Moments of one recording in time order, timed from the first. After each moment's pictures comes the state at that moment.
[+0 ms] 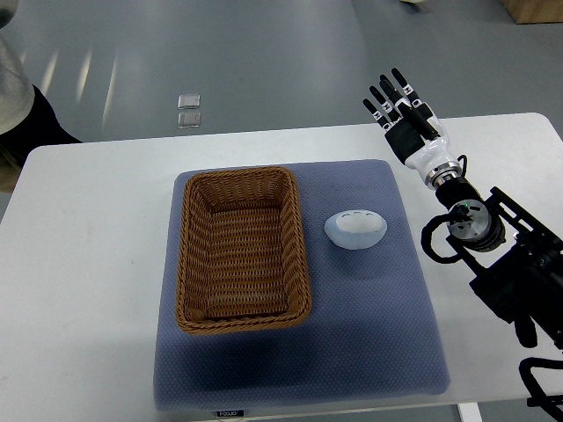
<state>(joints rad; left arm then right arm) -0.09 0.00 -0.15 -0.26 0.07 -0.06 0.02 0.59 -0.09 1.09 0.85 -0.12 0.19 0.25</state>
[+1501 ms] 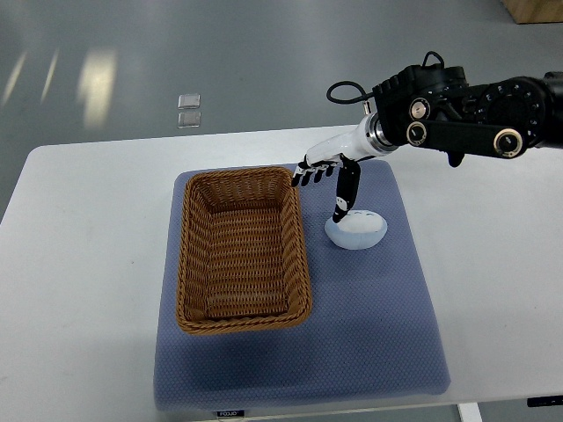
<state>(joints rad) -0.09 0.00 -0.15 -0.26 0.07 -0.06 0.02 1.58 -0.32 -0.40 1.11 -0.72 0.38 -0.09</state>
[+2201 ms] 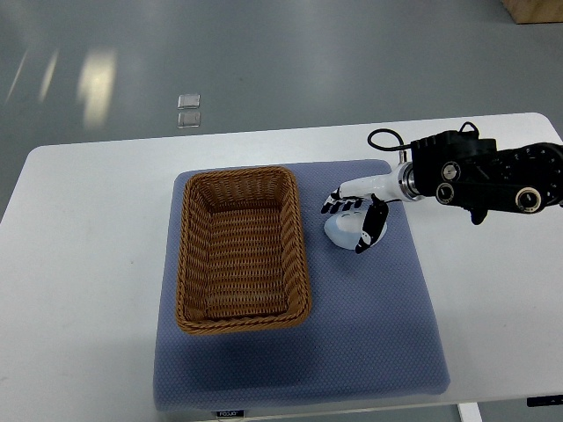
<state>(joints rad) -0.09 0.00 -0.15 -0.26 0.07 -0.06 0.02 1.37 -0.39 -0.38 1.15 -0.78 0.18 -0.08</state>
